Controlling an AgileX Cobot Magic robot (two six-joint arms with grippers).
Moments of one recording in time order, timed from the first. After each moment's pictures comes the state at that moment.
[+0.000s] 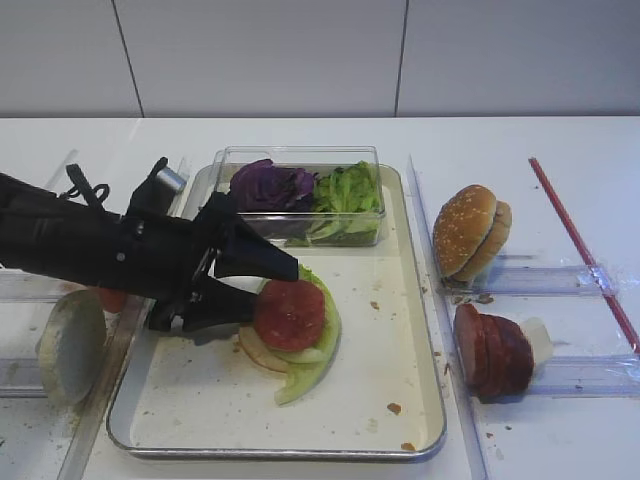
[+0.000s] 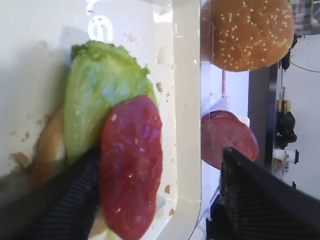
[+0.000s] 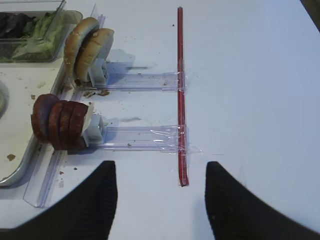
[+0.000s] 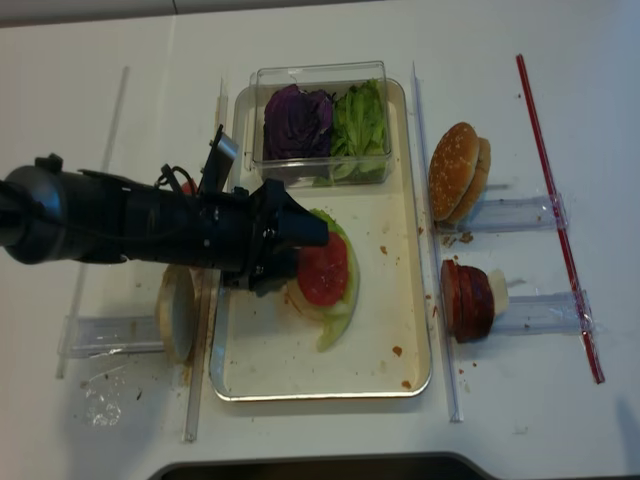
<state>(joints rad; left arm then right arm) -0.20 1.81 -0.80 -1.54 1.03 0.96 -0.11 -0.02 -0.47 0.19 1.13 -0.11</state>
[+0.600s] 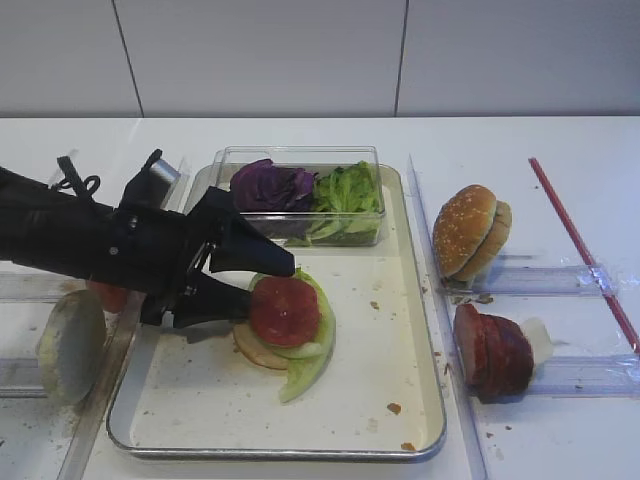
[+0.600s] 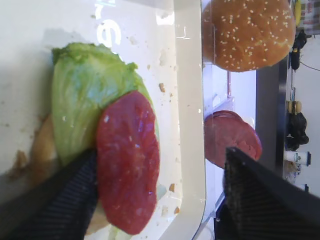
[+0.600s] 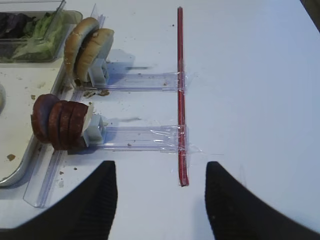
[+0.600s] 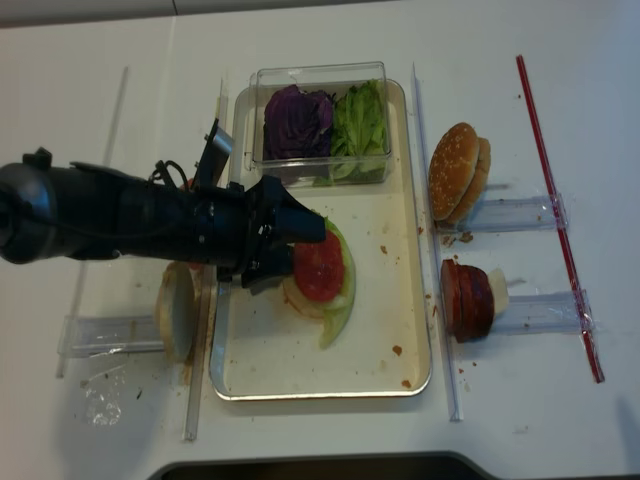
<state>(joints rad) -0.20 1.77 -0.80 -1.50 1.00 0.93 -0.11 -0.02 -0.47 0.19 1.13 -0.11</state>
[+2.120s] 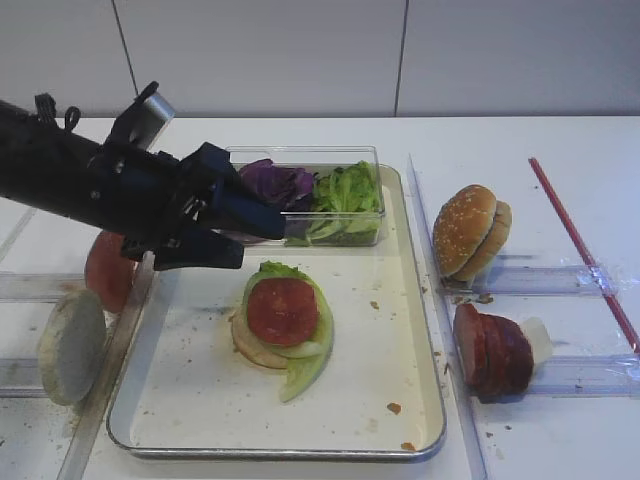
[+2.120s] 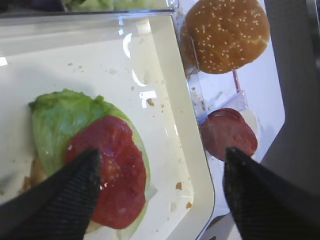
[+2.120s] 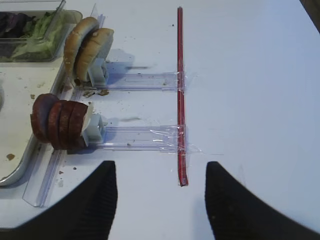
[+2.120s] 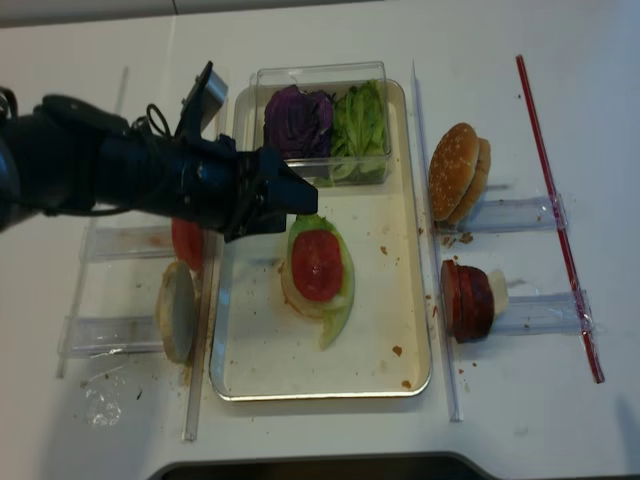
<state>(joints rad) -0.20 1.65 -0.95 -1.23 0.96 0.79 -0.11 -0.02 -0.47 0.19 1.13 -0.12</state>
